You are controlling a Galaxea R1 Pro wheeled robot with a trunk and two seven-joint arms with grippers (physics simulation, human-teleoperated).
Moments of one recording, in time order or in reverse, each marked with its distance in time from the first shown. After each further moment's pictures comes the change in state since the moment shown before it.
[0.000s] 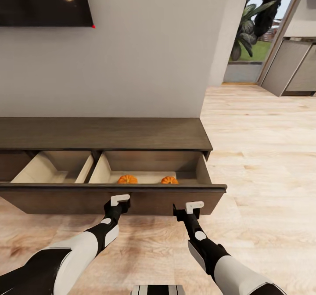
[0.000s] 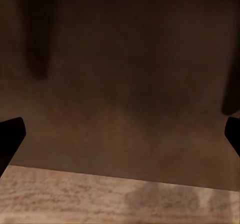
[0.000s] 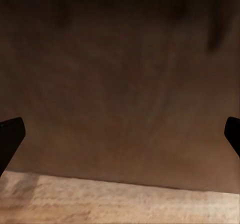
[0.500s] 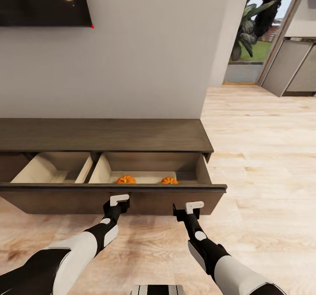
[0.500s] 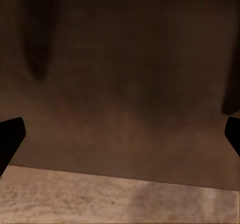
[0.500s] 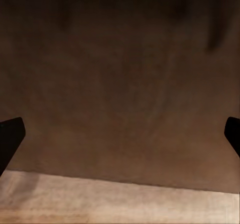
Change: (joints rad) left arm 0.000 0.006 -0.004 0.000 -0.001 0.000 -0.001; right arm 0.000 0.000 0.000 0.000 0.001 0.000 0.000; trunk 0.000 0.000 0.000
